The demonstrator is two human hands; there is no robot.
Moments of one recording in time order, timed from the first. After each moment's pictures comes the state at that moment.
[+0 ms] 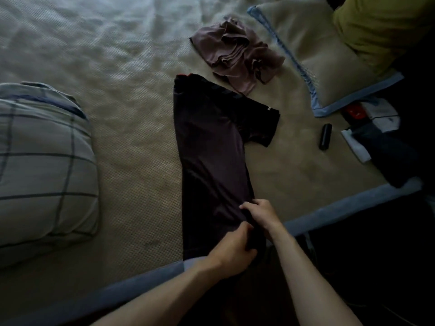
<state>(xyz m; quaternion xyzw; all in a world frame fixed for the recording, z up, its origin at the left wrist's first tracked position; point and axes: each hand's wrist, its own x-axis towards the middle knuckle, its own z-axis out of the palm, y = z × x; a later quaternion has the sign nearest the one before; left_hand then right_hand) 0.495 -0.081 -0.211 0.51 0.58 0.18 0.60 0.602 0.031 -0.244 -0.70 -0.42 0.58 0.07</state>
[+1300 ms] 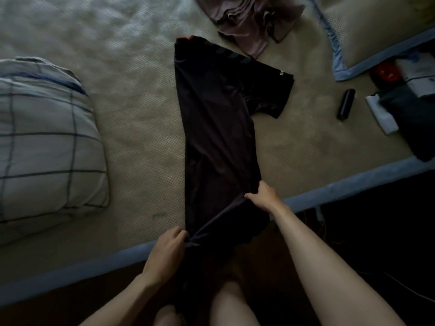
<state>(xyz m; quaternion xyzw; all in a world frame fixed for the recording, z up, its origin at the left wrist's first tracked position) 0.406 -0.220 -0.300 0.60 0.70 0.10 0.37 0.626 0.035 -0.280 -0.66 -0.58 0.44 -0.20</state>
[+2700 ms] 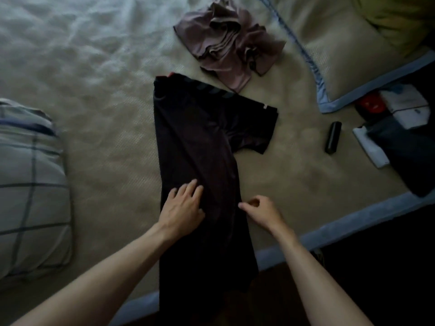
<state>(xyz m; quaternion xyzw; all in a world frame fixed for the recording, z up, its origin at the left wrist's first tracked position) 0.413 0.037 -0.277 0.66 0.72 -0.03 0.21 0.636 0.130 -0.298 -0.67 -0.56 0.48 -0.07</state>
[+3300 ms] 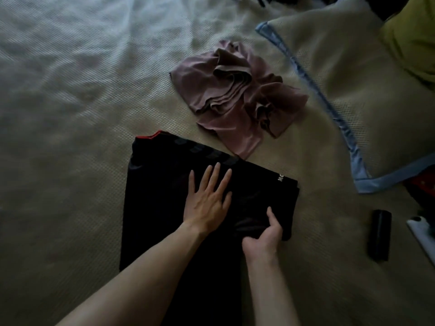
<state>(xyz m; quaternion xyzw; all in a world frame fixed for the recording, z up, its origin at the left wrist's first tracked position) 0.387 0.327 -0.375 0.63 0.76 -0.01 0.14 0.519 0.333 -0.317 -0.56 0.12 0.68 0.45</state>
